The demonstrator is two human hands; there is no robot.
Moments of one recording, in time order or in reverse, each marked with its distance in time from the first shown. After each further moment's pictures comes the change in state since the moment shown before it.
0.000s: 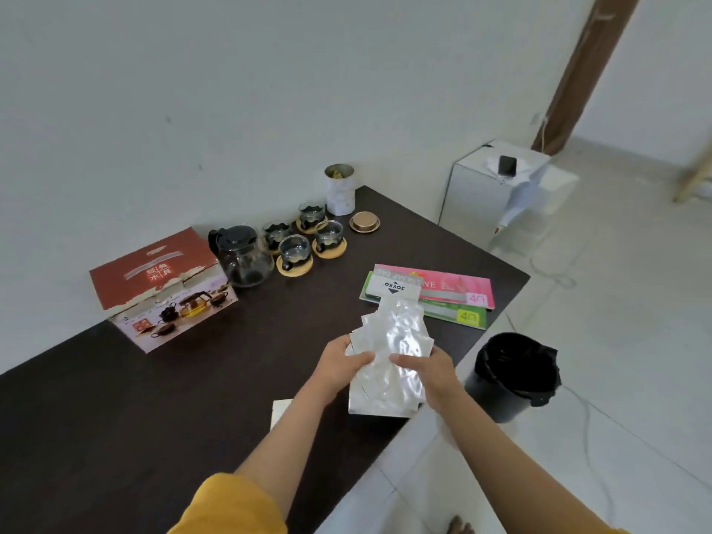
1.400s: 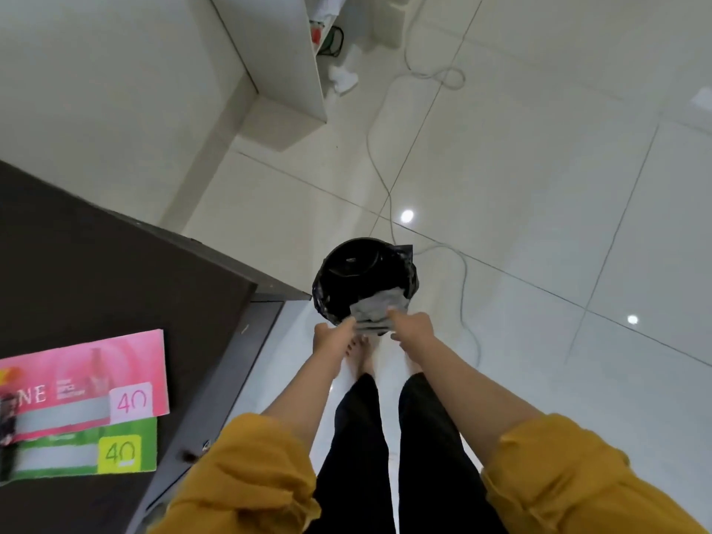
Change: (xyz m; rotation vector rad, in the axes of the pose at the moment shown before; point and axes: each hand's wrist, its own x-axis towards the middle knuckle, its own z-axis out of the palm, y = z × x) left_hand 0.338 -0.077 0.508 0.197 0.061 -0.866; right_hand 0.290 0.004 -0.498 -0.120 0.522 0.730
